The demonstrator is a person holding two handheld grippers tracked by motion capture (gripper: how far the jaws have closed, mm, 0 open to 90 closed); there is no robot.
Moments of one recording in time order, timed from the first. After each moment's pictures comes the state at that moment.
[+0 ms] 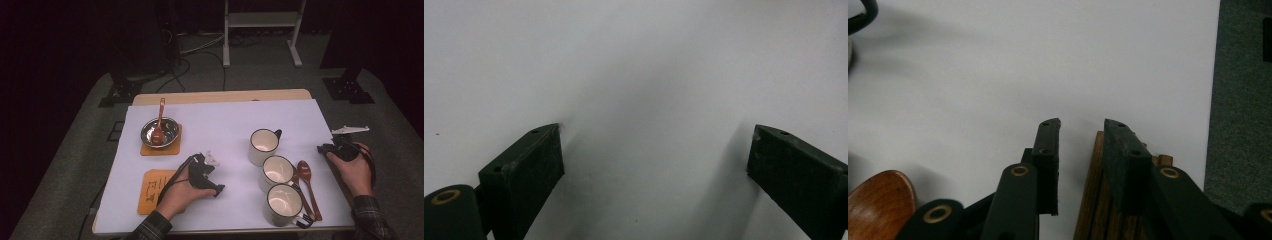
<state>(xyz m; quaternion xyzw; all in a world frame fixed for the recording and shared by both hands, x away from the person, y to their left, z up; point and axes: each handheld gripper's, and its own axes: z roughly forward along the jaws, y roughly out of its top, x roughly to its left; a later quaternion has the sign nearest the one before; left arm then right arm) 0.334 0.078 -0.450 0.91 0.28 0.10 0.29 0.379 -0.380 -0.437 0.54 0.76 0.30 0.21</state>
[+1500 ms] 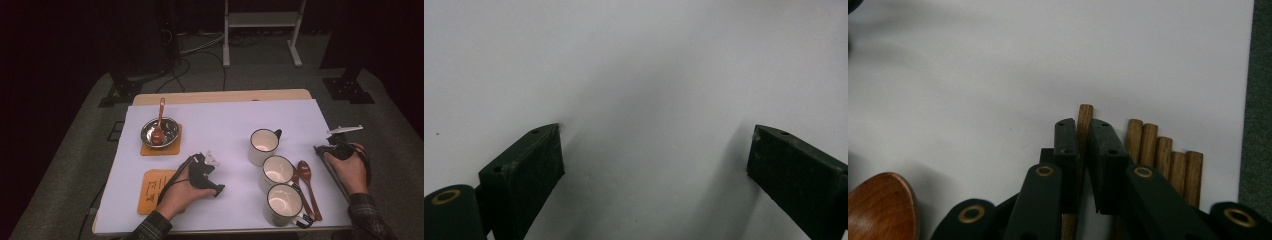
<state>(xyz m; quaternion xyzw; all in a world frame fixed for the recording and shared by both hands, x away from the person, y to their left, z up) 0.334 0.078 -0.450 0.91 0.28 0.10 0.29 0.387 -0.373 -0.444 0.55 0.77 0.28 0.17</state>
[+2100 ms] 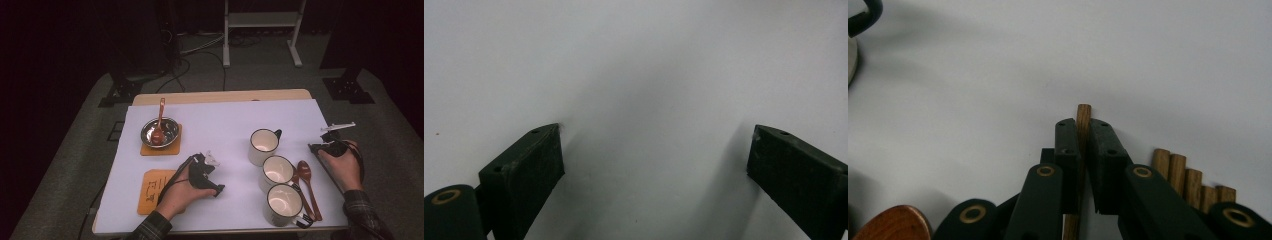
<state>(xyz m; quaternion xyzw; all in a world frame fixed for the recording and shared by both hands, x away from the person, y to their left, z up) 0.334 0.078 -0.450 0.91 0.28 0.10 0.29 0.399 -0.359 -0.444 0.54 0.77 0.28 0.17</state>
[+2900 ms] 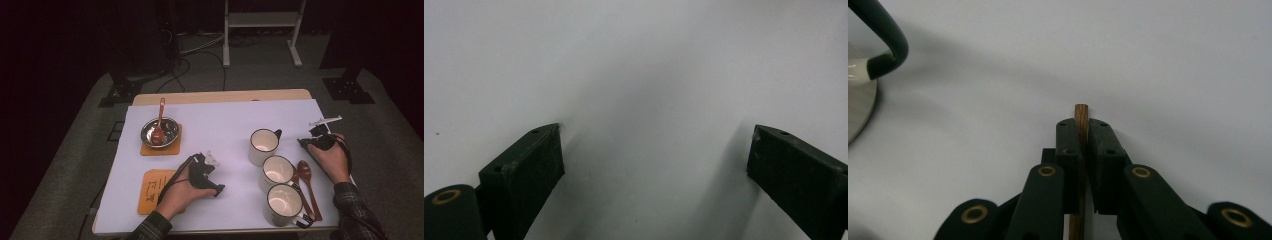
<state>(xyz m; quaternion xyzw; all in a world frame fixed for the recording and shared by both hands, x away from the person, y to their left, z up) 0.334 0.077 -0.450 0.91 0.28 0.10 0.29 0.424 -0.334 -0.445 0.52 0.79 0.29 0.17</state>
